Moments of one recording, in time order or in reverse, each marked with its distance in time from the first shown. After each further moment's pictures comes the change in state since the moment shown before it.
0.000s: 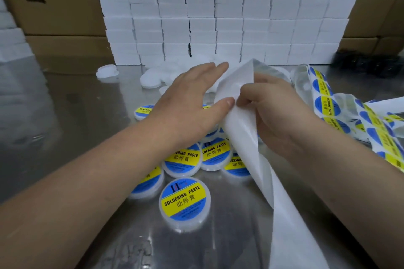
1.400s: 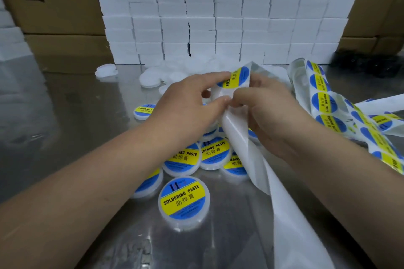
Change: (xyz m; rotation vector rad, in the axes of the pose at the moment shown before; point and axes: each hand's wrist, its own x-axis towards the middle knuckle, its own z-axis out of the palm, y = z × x) left_hand -0.001 0.003 0.005 -0.169 0.058 -0.101; right_hand -0.002 0.003 0.004 -0.017 -0.046 -0.042
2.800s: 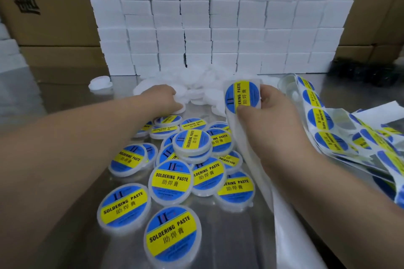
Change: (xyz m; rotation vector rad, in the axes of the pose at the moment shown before) left_hand 0.125 -0.123 0.003 0.712 -0.266 -0.356; right_hand 0.007 0.008 -0.011 -0.439 0.394 -0.149
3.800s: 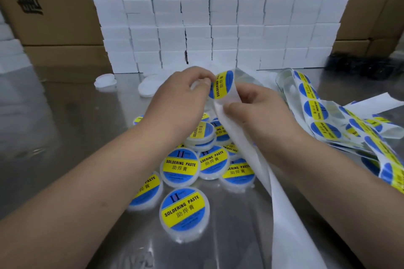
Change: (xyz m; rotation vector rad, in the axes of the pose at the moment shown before) left_hand -0.152 0.059 -0.044 -0.907 0.339 0.247; right_hand -0.011 -0.014 0.000 0.113 -0.322 -0.064
